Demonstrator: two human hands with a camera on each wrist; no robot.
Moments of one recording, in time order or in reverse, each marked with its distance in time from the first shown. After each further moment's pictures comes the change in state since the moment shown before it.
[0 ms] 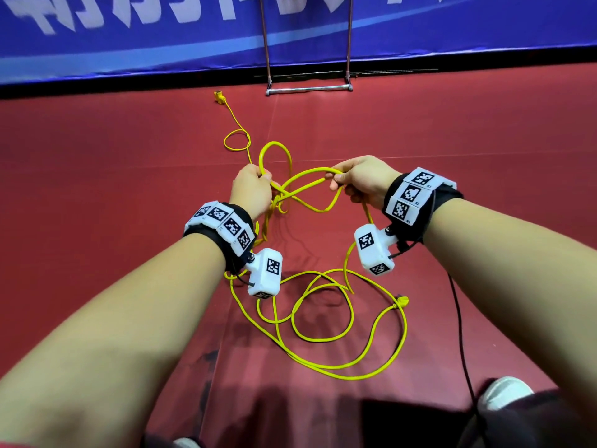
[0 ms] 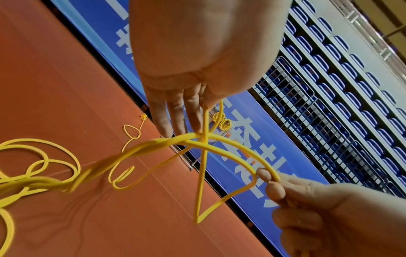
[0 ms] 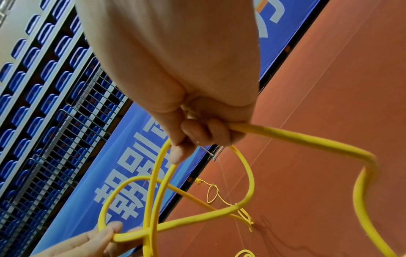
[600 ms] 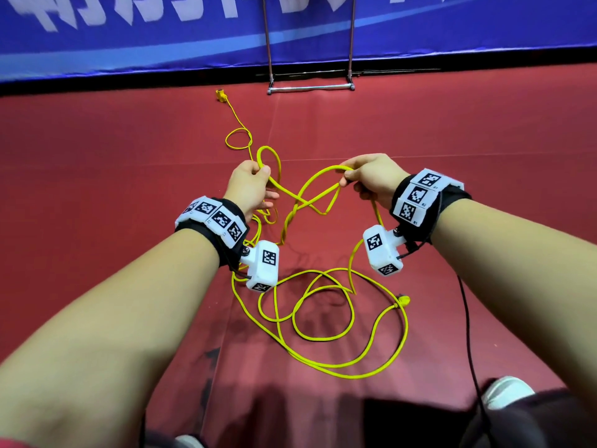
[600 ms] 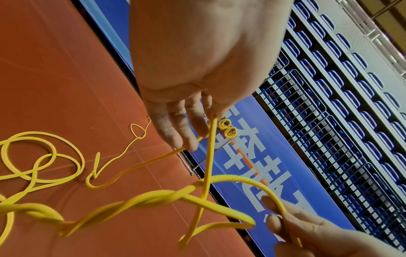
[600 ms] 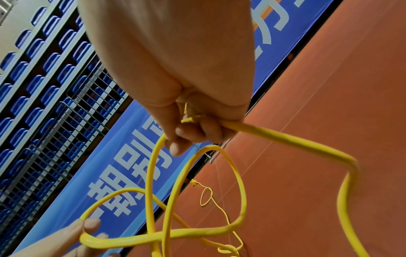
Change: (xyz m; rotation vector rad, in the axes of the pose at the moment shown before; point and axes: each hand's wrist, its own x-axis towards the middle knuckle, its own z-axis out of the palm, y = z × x) left_hand -0.025 0.025 -0.013 -0.308 -0.052 -0.096; right_hand 0.000 0.007 -0.008 0.047 0.114 -0.034
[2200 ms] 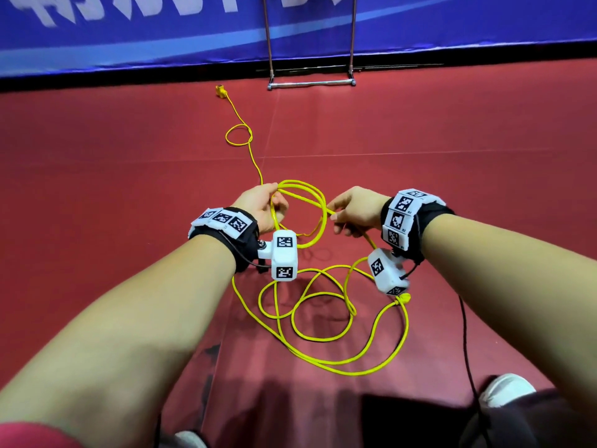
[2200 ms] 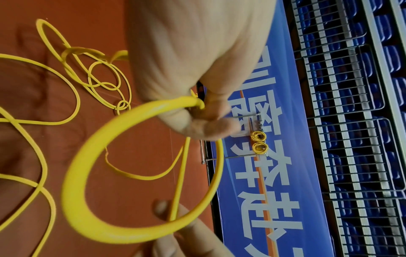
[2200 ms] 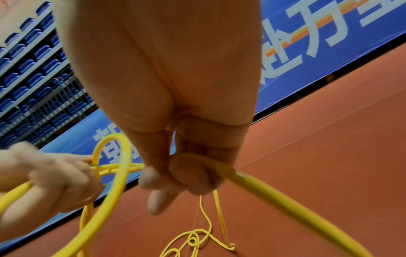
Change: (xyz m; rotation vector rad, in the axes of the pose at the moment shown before) left_hand -0.009 -0.011 0.014 -0.788 -0.031 -0.643; right_hand -0.013 0.038 0.022 -0.418 -0.338 0.129
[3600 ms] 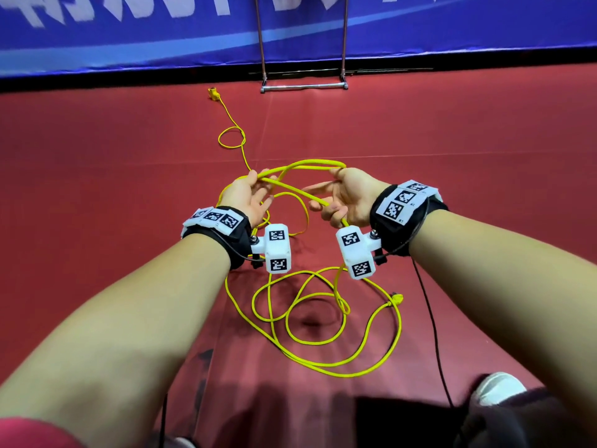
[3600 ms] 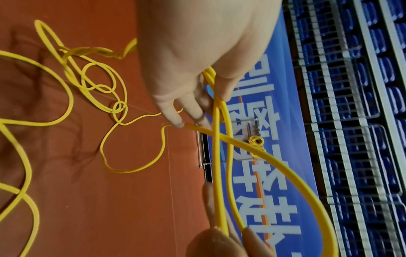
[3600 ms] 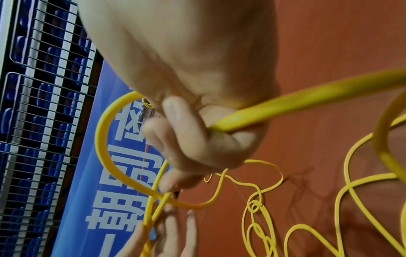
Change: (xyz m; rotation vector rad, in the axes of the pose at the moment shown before) left_hand 0.006 0.007 0.002 -0.027 0.011 0.242; right_hand -0.013 -0.039 -0.013 0.890 -0.245 0.251
